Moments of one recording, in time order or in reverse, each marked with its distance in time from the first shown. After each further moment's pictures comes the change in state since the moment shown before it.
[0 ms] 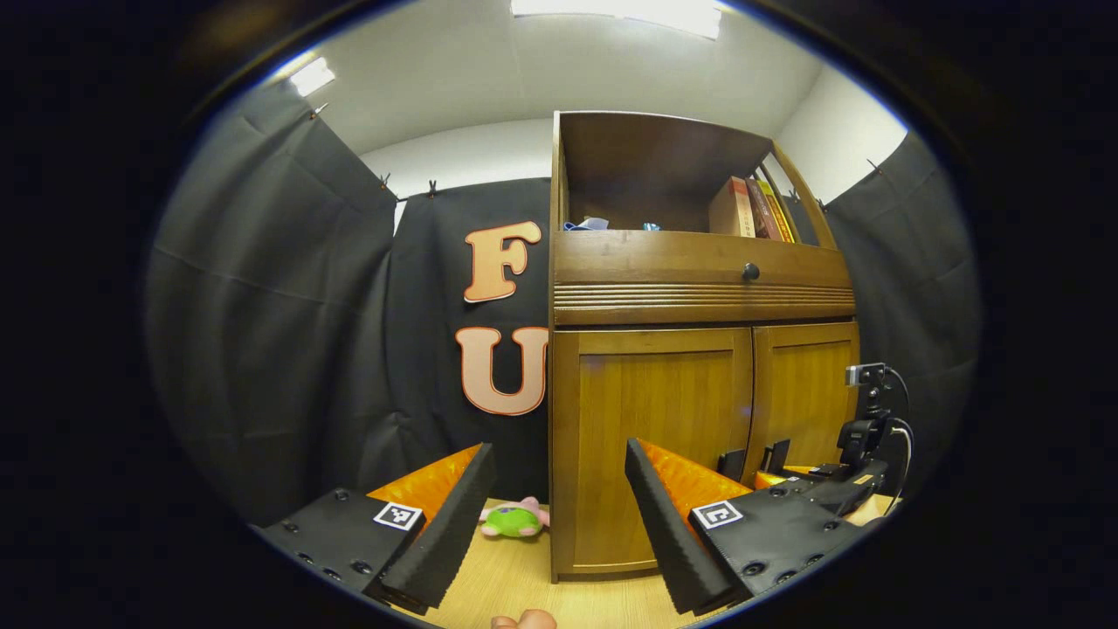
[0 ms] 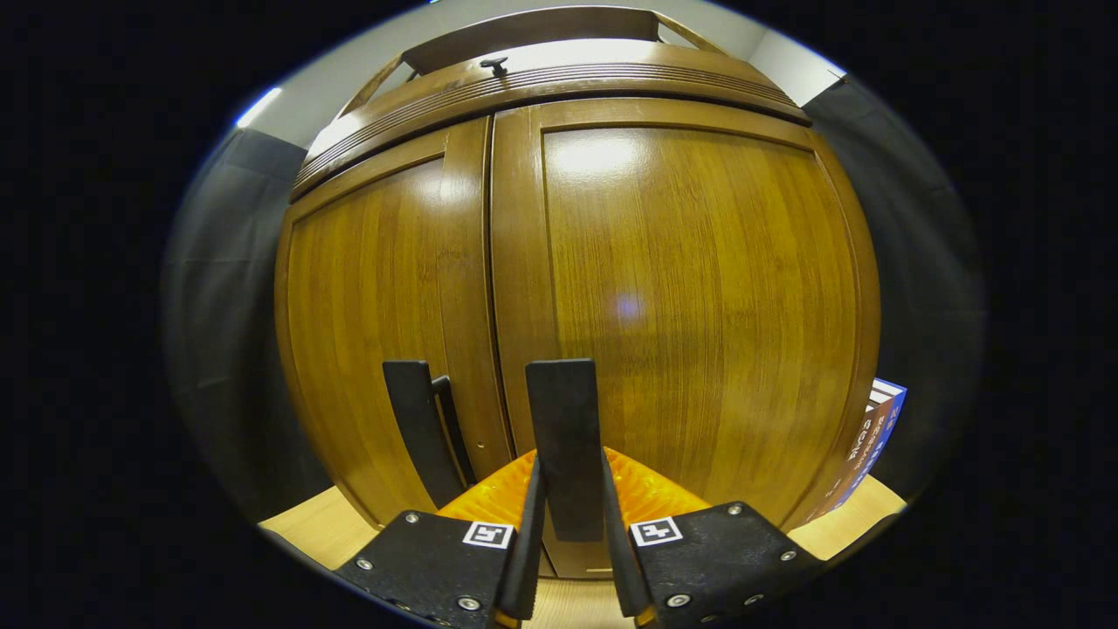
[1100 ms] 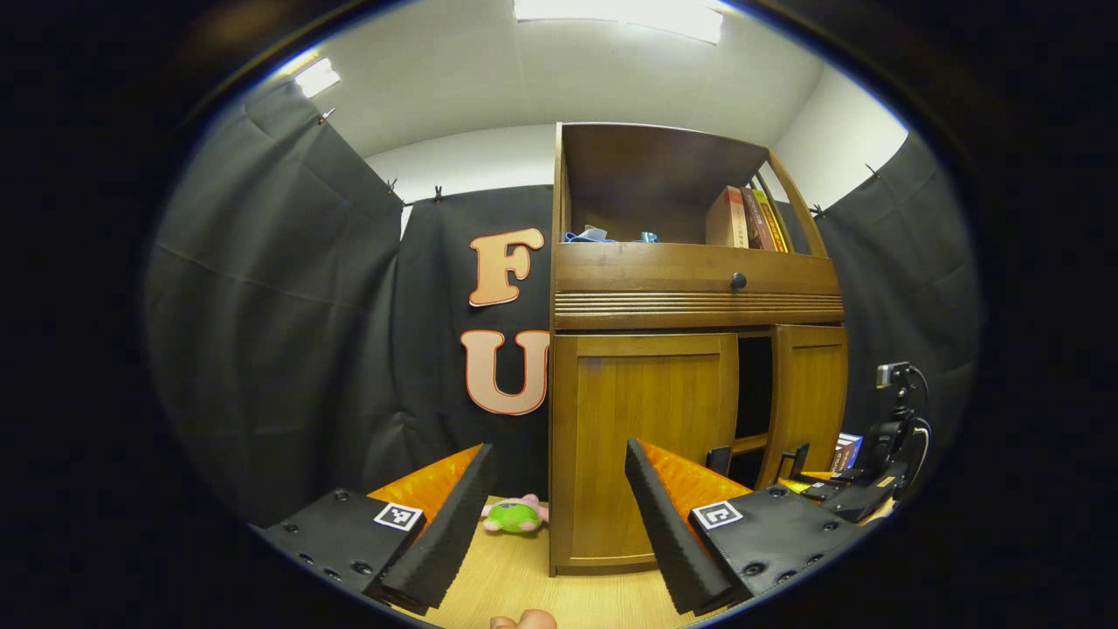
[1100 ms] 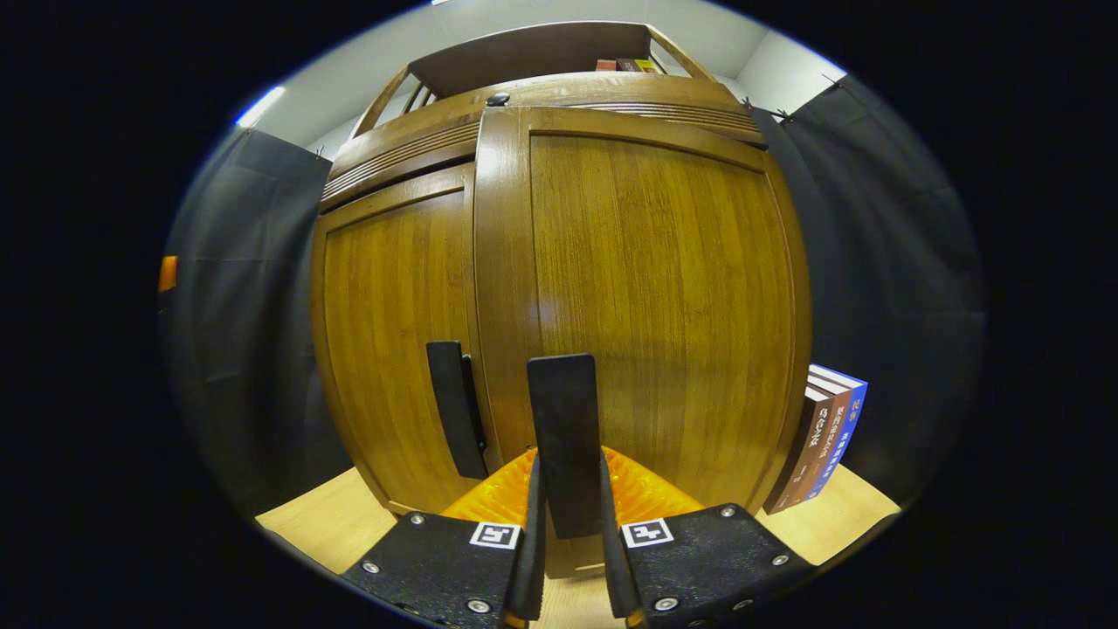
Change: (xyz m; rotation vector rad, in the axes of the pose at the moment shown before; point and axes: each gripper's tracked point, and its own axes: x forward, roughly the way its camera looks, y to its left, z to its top) left arm -0.032 -0.001 0.003 -0.010 -0.002 0.016; right arm -0.082 -0.014 -0.006 -0.015 -0.012 -0.012
